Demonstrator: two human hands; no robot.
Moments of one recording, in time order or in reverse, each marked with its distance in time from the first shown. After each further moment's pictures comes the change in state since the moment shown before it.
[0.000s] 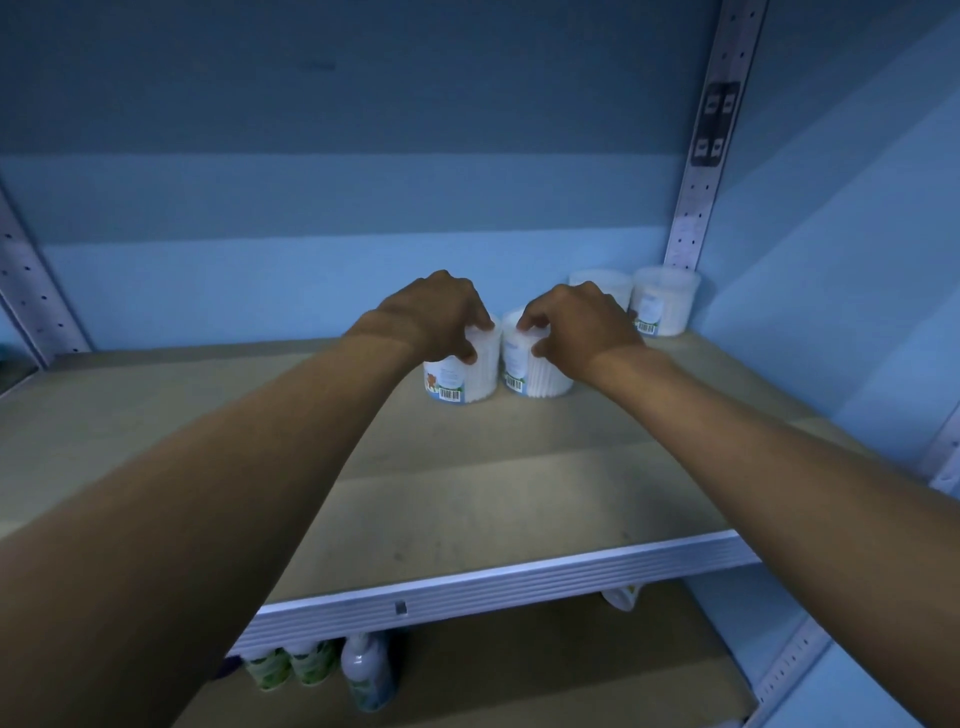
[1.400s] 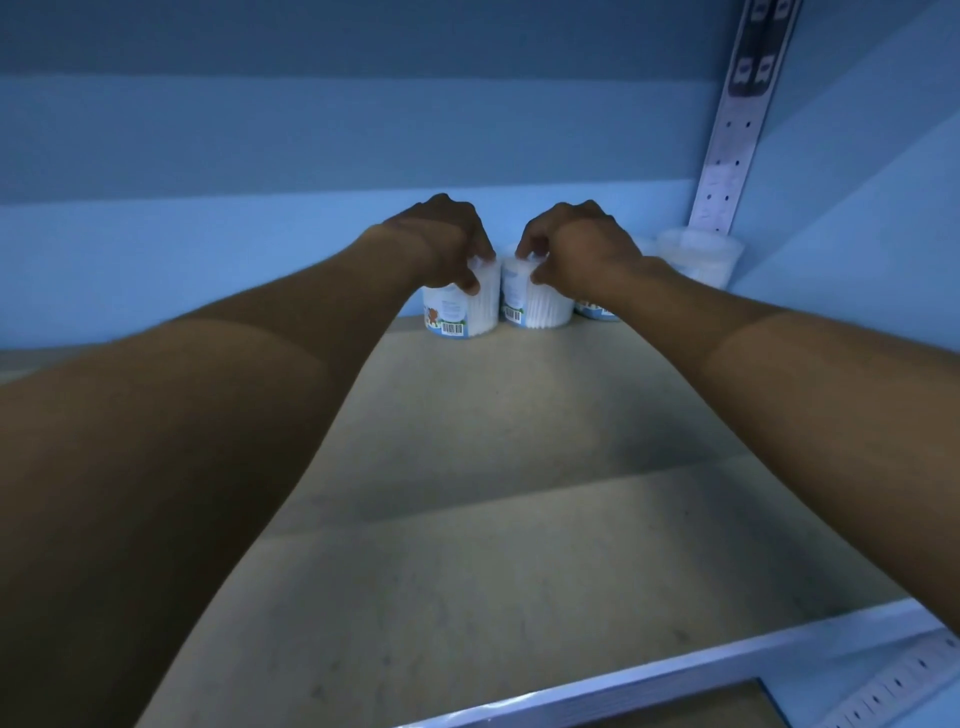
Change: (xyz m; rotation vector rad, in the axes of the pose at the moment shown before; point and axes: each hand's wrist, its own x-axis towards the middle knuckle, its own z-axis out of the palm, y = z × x) left_hand 0.127 -0.022 0.026 0.004 0.040 0.010; right_hand 0.116 0.058 0.038 -0.024 0.014 0.032
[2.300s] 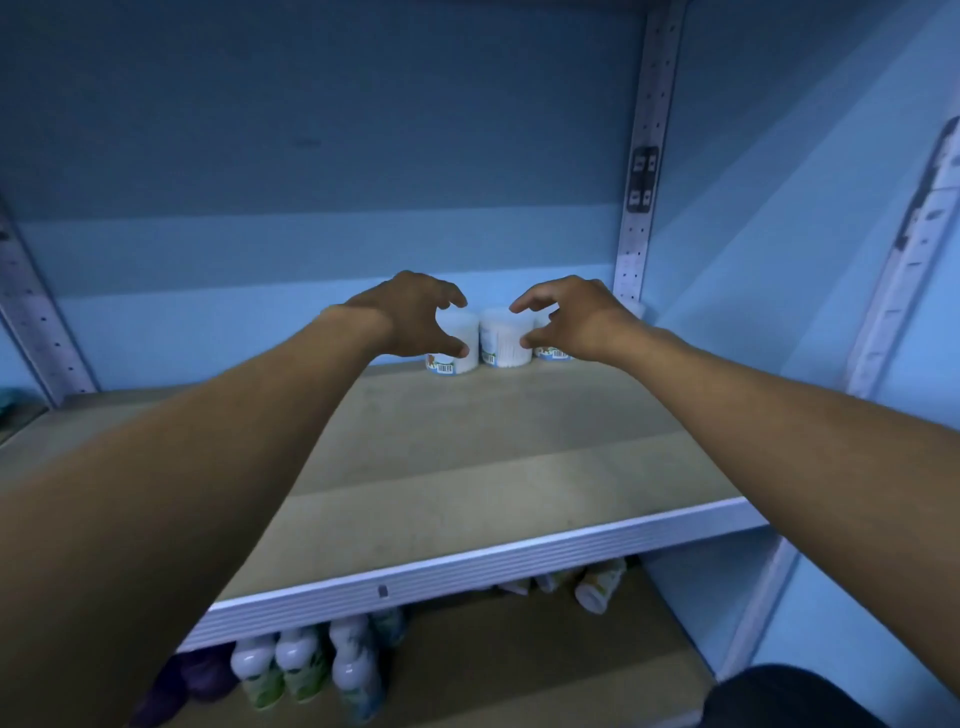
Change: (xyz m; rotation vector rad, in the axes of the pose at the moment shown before) left_hand -0.153 0.049 -0.091 -0.095 -0.015 -0.014; right_hand -0.136 -0.032 -0.120 0.353 -0.078 0.041
